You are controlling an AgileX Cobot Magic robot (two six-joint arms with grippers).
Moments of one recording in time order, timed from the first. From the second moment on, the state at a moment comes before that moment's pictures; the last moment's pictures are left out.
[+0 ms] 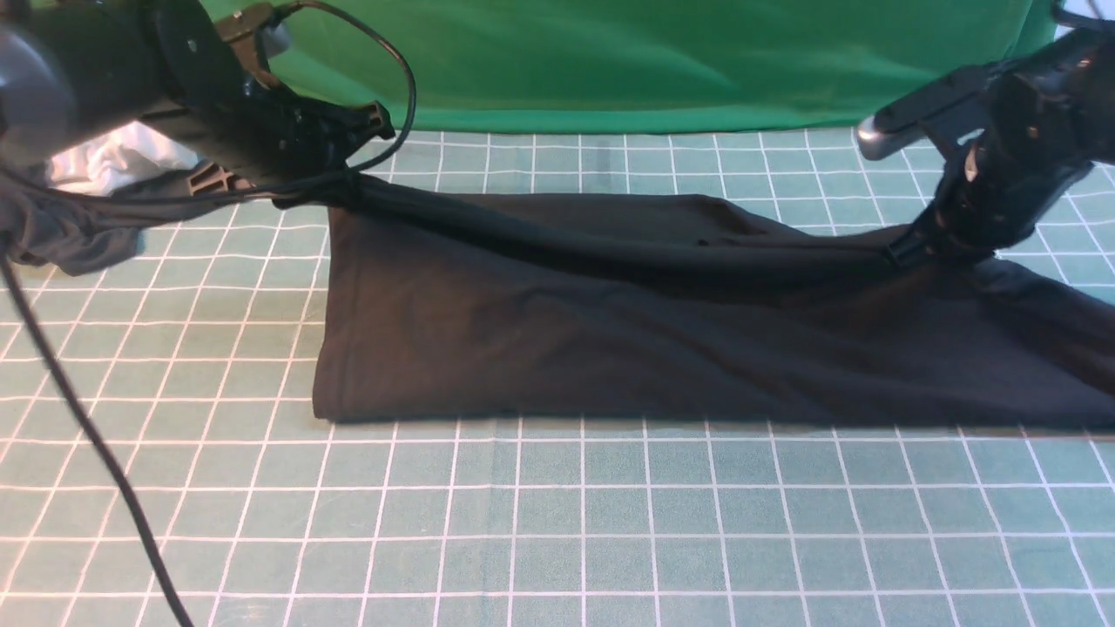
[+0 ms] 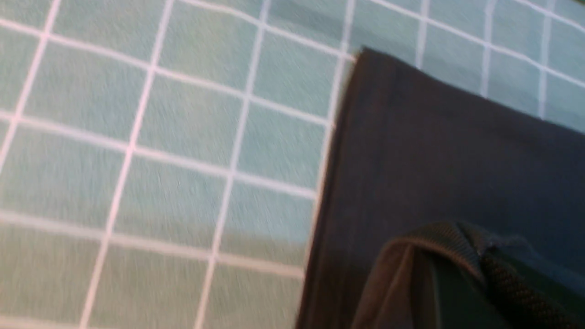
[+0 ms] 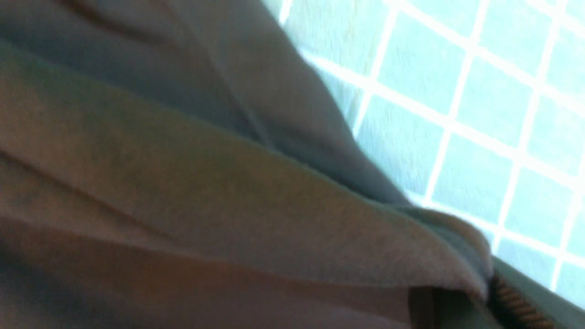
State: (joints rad) right arm 0.22 1.98 -1.46 -0.34 0.74 0.04; left arm -0.05 1.96 -1.52 -0.21 0.60 -0.23
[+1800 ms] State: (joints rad) right arm 0.09 2.01 -1.77 -0.14 1.21 -0.12; left arm 0.05 2.15 -2.16 -0.32 1.22 -0.02
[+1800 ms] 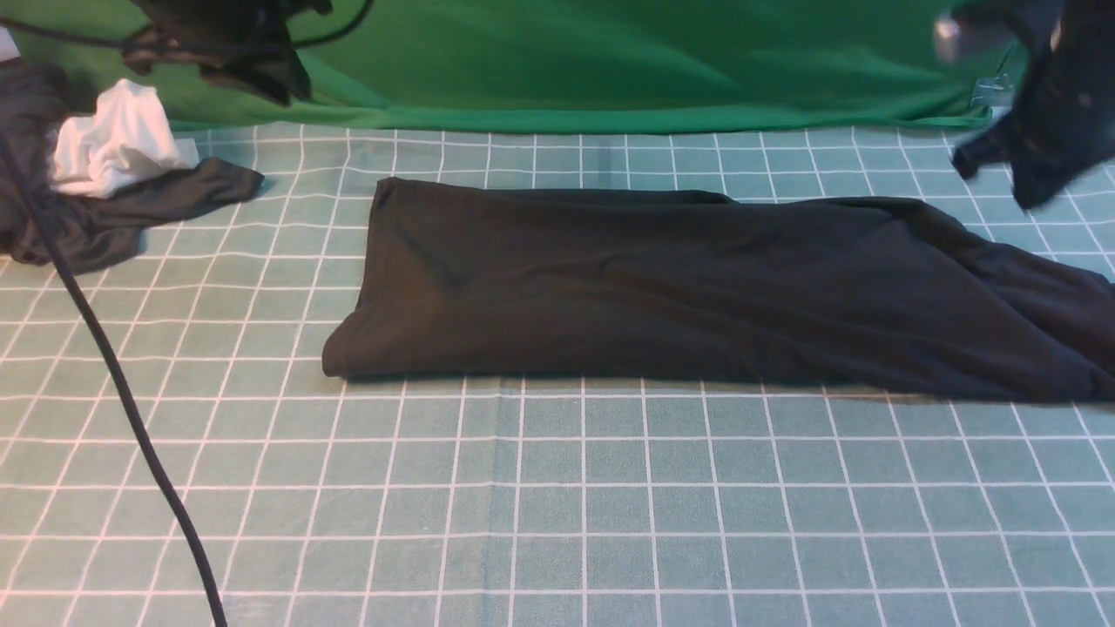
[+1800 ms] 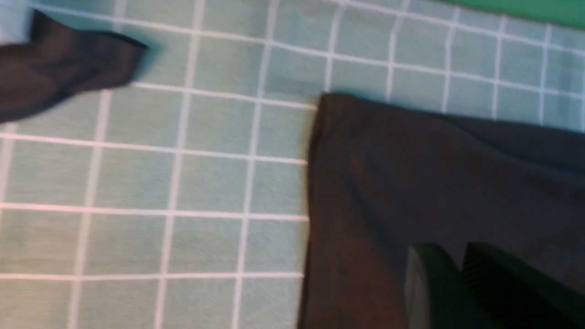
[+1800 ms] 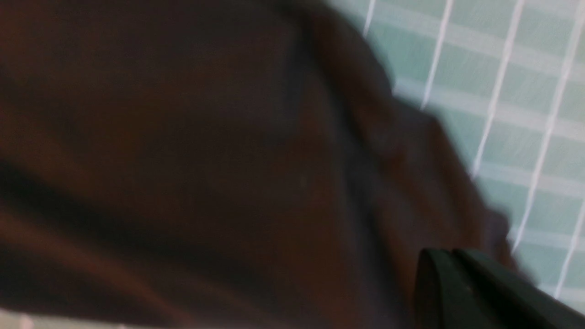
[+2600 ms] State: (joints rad) right arm -0.25 2.01 -1.55 0.11 0.98 -0.17; left arm 0.05 2.15 -2.05 -0.34 1.23 0.04
